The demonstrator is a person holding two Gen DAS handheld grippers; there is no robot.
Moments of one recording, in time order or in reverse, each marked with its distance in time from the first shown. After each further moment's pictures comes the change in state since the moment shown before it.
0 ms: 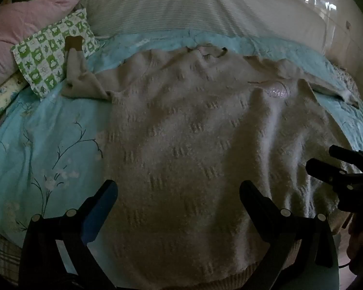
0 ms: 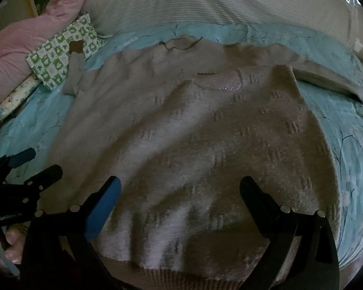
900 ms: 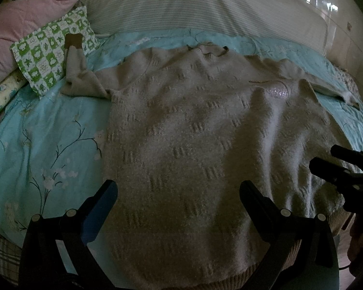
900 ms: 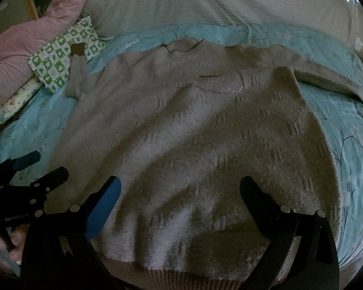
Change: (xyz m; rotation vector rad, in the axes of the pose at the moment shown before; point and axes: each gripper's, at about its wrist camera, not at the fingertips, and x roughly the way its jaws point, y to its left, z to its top) left arm 0.004 0.004 0.000 -0.010 0.007 -0.012; right arm -0.001 -0.002 0.000 -0.002 -0.015 0.003
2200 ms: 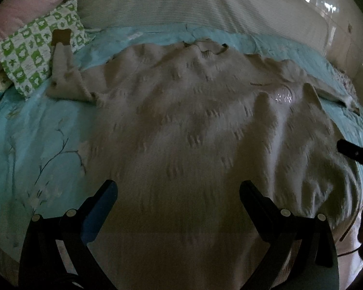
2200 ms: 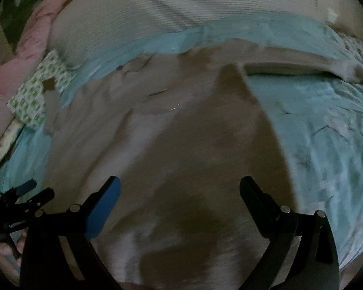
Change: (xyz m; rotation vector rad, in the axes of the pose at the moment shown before) left arm 0.035 0.002 0.027 -0.017 0.047 -0.062; right arm -0.010 -0.080 0.016 0.199 -0.090 -0.054
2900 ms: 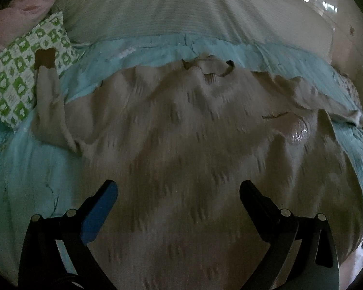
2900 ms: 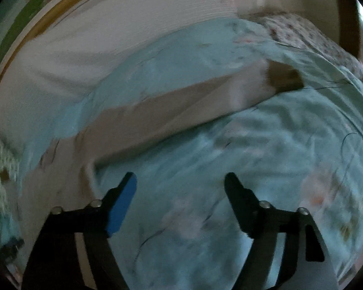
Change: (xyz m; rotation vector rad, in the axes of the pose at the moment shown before) left arm 0.038 0.001 0.078 0.016 -0.032 0.006; right arm -0.028 -0.205 0.099 0.347 -0.127 -0.214
